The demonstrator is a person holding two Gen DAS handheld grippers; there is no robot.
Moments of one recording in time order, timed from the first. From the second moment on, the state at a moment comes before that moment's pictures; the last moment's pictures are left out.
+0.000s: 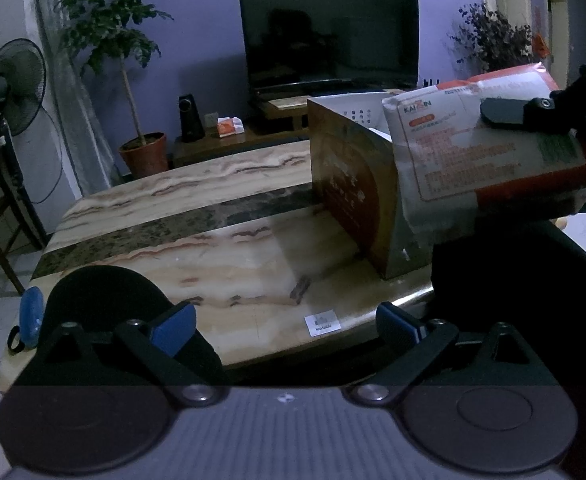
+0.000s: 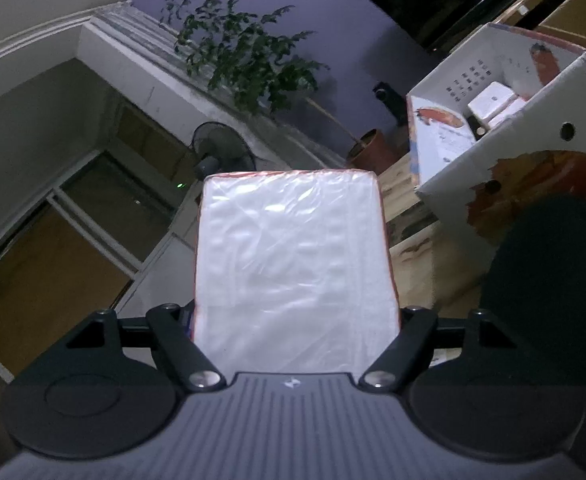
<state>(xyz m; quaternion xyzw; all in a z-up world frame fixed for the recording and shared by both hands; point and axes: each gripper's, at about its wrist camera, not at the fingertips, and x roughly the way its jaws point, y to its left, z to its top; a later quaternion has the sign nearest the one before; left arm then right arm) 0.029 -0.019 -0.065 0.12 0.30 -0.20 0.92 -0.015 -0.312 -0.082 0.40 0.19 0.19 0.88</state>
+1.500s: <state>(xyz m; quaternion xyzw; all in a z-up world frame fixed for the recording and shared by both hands) 0.021 -0.003 -0.059 0.05 0.29 -0.27 0.91 -0.028 -0.250 -0.056 0.32 0.21 0.31 0.87</state>
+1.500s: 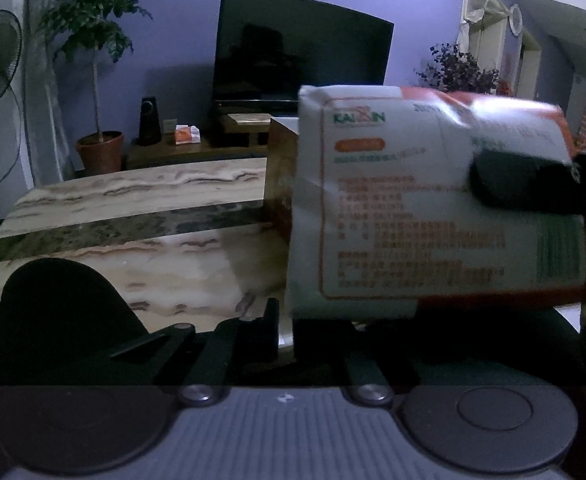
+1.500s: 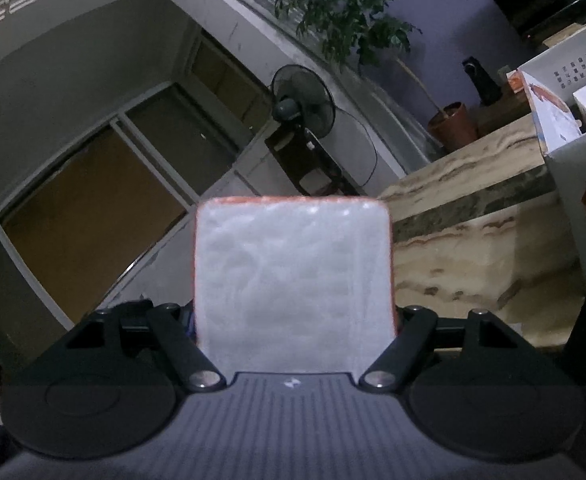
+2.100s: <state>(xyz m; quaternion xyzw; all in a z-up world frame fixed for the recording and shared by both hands) 0.021 -0.009 -0.061 0.07 0.29 -0.27 0.92 -0.032 -0.261 -0.068 0.36 0.21 0.31 0.85</state>
